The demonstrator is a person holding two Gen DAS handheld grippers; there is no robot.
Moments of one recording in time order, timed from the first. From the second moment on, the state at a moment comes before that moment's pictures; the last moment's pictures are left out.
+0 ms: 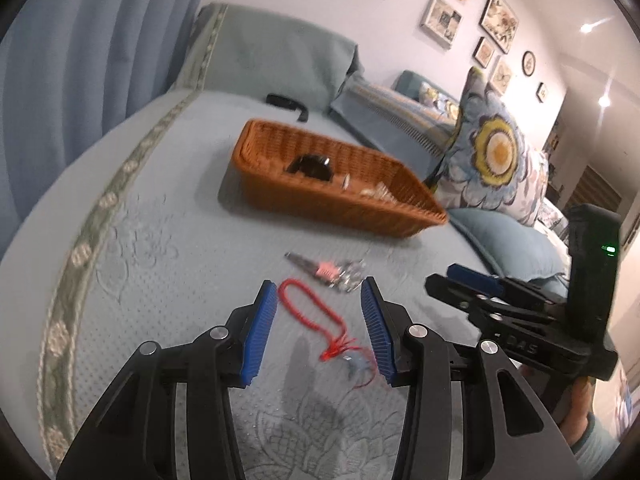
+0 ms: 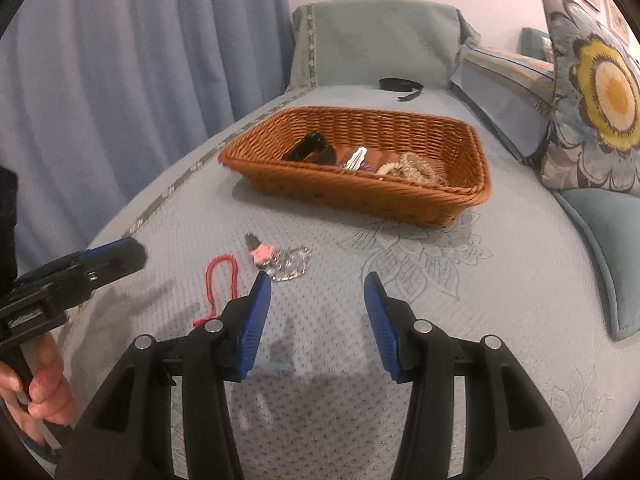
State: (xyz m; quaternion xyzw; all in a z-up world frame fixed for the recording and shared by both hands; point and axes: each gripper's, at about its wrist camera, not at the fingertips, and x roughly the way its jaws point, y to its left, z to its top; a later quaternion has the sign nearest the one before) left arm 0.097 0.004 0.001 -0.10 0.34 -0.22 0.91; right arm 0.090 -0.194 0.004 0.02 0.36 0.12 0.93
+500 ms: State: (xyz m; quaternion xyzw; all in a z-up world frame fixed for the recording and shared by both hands) left arm 0.121 -0.068 -0.044 0.05 0.41 -0.16 0.90; right arm 0.100 -0.211 -0.018 0.06 0.40 0.11 0.91
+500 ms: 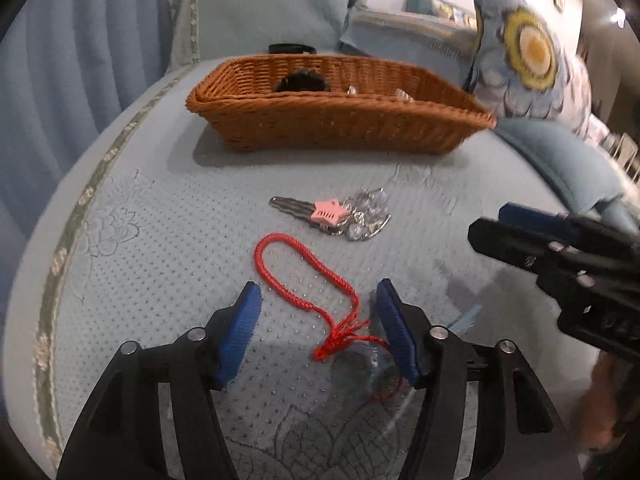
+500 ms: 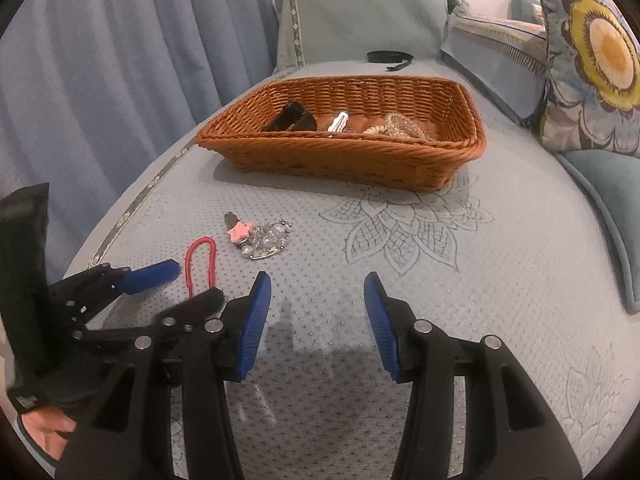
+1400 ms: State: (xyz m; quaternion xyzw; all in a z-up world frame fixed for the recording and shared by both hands) left arm 0.121 -0.020 -0.042 -0.01 0.42 -0.16 0.89; right arm 0.168 -0.168 -0.034 0.00 0.47 0.28 0.84
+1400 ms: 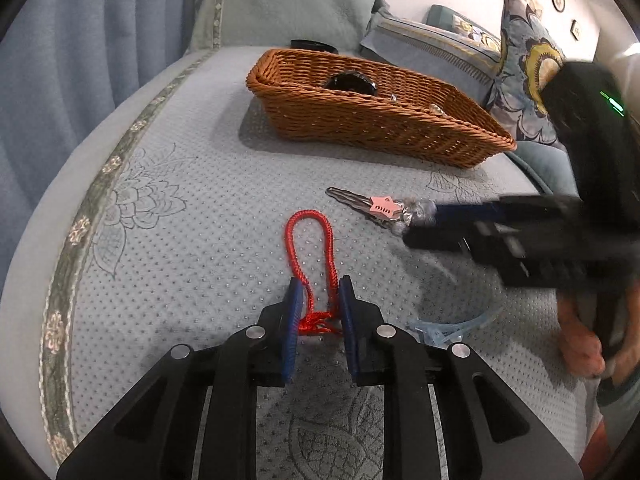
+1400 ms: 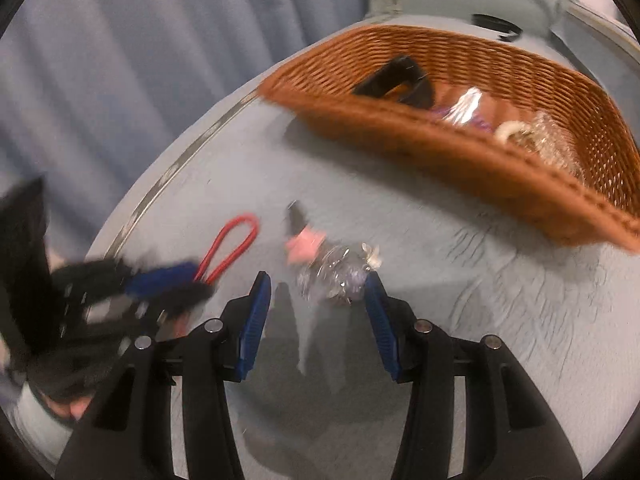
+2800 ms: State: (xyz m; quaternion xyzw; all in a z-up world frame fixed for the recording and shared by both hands) left arm 0.093 -0.003 0.009 -0.06 0.32 -0.25 0.91; right arm 0.097 -0.212 0.020 0.05 0.37 0.19 0.91
